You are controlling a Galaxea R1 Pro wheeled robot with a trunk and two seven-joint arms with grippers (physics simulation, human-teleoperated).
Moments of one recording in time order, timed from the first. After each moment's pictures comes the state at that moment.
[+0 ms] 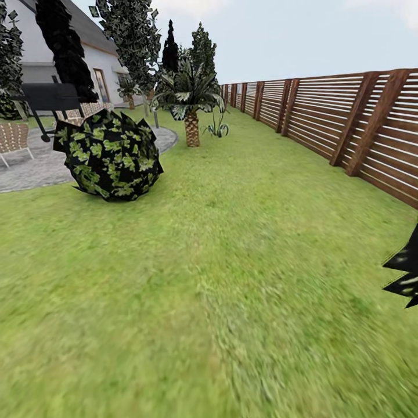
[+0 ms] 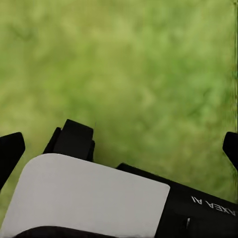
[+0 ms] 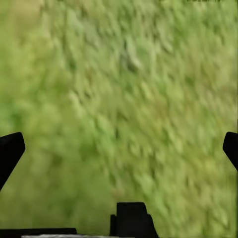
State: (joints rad) left arm -0.31 0.02 0.38 -0.19 0.07 0.14 -0.08; right arm -0.13 0.00 0.01 -0.39 -0.01 -0.23 -0.02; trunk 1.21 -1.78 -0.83
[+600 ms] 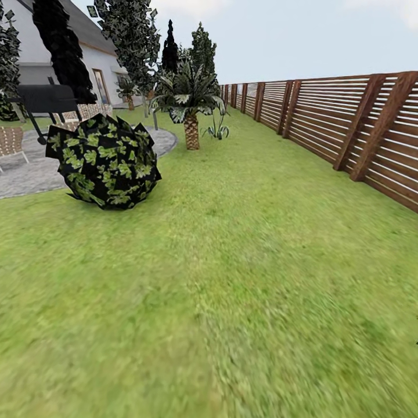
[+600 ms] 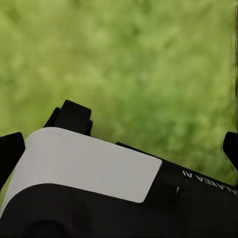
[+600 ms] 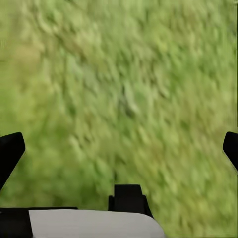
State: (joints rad) left arm -0.31 0.01 0.39 -0.13 0.07 0.10 -0.08; right arm -0.13 -0.01 0.01 -0.36 -0.01 -0.23 -0.02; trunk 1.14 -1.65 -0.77
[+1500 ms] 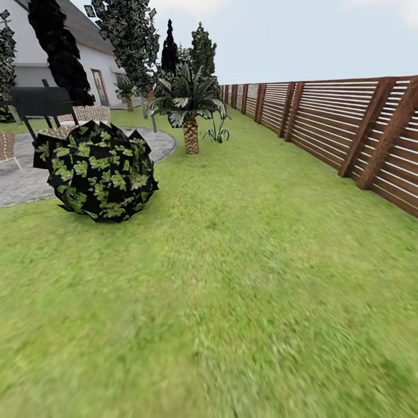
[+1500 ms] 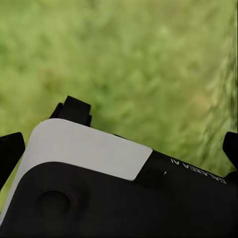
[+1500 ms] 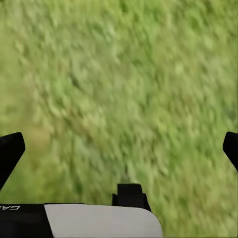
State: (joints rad) left arm -0.31 0.01 0.40 -0.13 0.07 0.10 -0.08; right arm -0.13 0.00 0.01 -0.37 -0.01 -0.23 -0.01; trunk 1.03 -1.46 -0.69
